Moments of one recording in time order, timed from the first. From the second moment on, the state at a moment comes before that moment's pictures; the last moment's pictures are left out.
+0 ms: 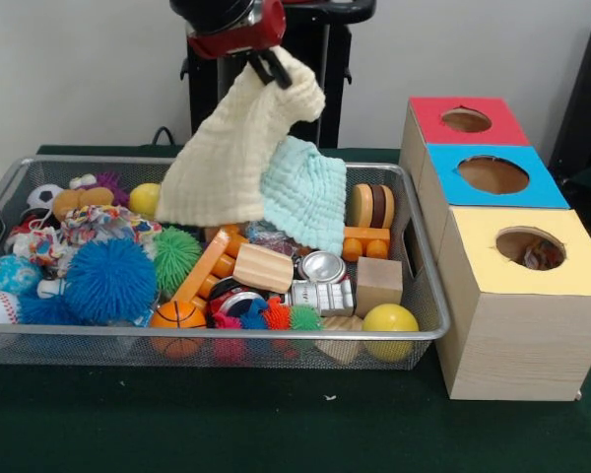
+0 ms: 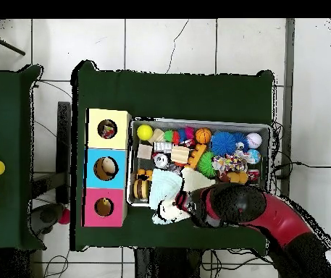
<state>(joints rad) -0.97 -0.77 0.59 2.10 -0.10 0.81 1.77</state>
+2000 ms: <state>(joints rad) -0.83 -0.86 0.58 1.92 -0.63 0.74 1.77</state>
